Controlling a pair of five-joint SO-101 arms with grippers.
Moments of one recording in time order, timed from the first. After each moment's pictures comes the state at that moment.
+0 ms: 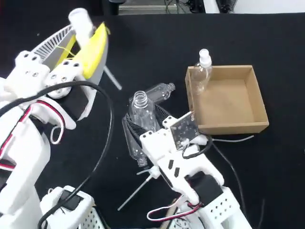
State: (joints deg) left arm 17.1 -41.4 -25.0 68.6 8.6; right arm -33.3 -88.5 81.4 28.7 -4.5
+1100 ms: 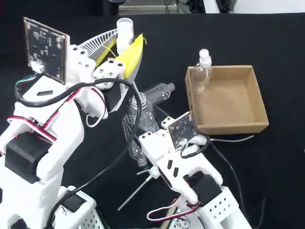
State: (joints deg) left arm 24.4 -41.6 -8.5 59.8 3.0; right arm -33.4 -88.6 81.7 28.6 -4.5
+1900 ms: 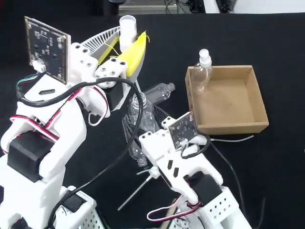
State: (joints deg) left arm 24.6 -41.5 -8.0 57.9 3.0; right arm -33.4 -88.6 81.7 28.6 -4.5
